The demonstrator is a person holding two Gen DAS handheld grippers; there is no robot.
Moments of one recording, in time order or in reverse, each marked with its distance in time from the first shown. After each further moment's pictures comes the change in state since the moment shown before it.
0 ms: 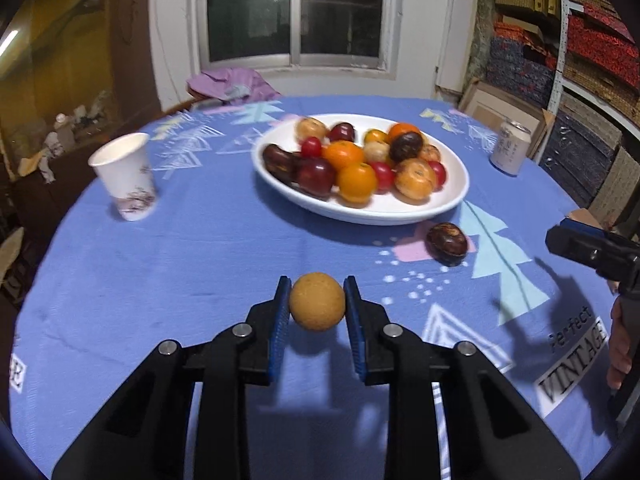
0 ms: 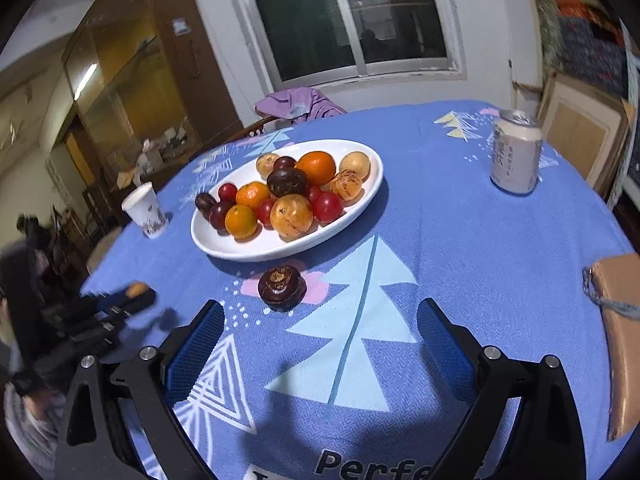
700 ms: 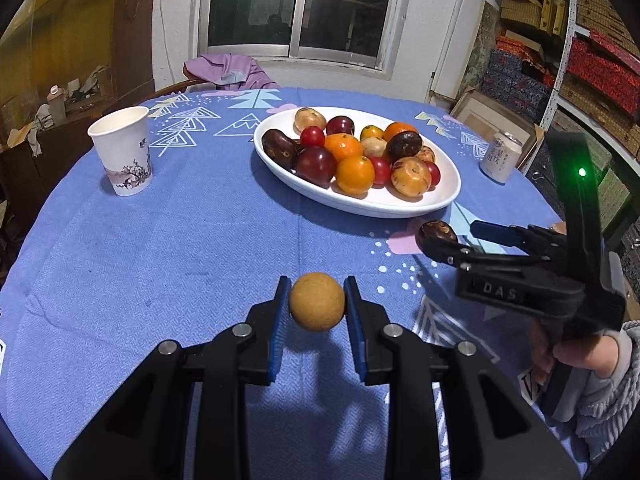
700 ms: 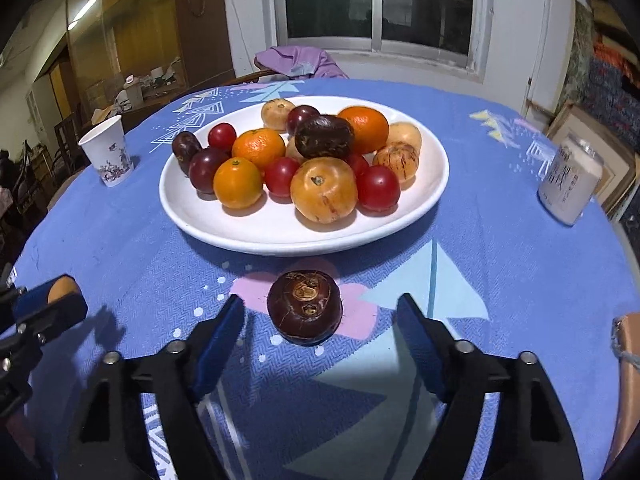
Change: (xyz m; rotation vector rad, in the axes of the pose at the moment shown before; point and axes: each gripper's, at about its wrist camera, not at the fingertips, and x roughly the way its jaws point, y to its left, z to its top) left arm 0.003 0.011 -0.004 -0.068 0.041 -0.095; right arm 0.086 0.049 0.013 -0.122 0.134 -0.125
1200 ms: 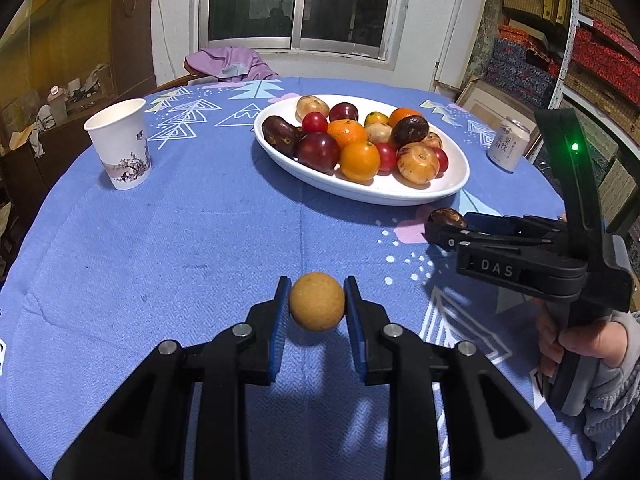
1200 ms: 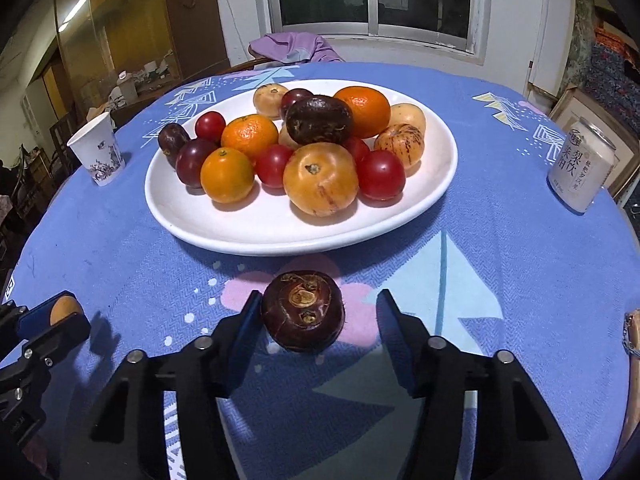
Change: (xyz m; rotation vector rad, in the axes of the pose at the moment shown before) left arm 0.011 -0.004 -0.002 0.017 0.025 0.030; right arm 0.014 0.001 0.004 0.012 0.041 -0.006
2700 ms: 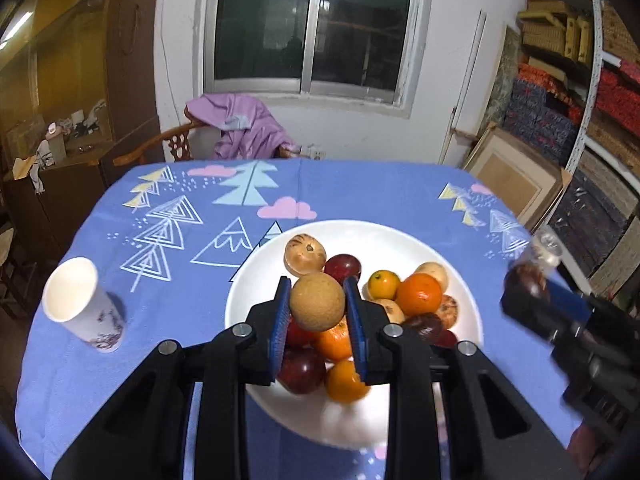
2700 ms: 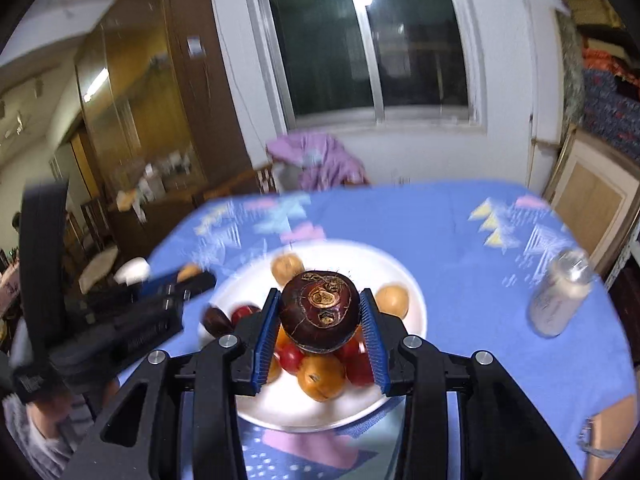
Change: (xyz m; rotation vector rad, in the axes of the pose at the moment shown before) left arm 0.055 -0.015 0.171 -0.033 -0.099 0.045; right arm -0.059 -0.034 0.101 0.057 -0.263 0.122
